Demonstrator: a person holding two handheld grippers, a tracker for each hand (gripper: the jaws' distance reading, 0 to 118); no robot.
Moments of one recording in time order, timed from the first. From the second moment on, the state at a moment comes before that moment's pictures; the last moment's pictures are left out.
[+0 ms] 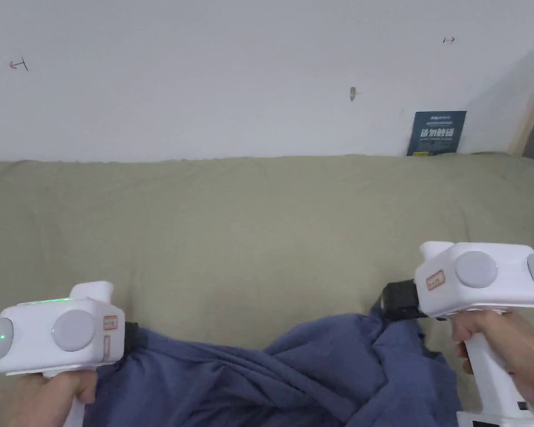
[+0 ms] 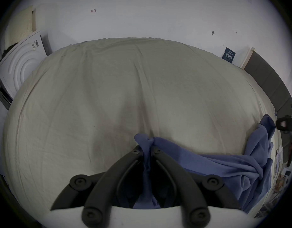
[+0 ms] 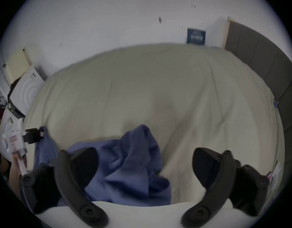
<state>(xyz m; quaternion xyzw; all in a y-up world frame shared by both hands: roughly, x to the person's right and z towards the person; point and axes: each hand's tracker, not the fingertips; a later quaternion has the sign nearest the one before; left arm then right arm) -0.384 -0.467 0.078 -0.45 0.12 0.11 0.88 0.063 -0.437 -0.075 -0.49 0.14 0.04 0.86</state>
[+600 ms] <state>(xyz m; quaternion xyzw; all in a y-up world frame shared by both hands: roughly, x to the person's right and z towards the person) -0.396 -0.405 0.139 -0.42 0.15 0.09 0.89 0.116 -0.343 -0.006 -0.43 0.19 0.03 0.88</state>
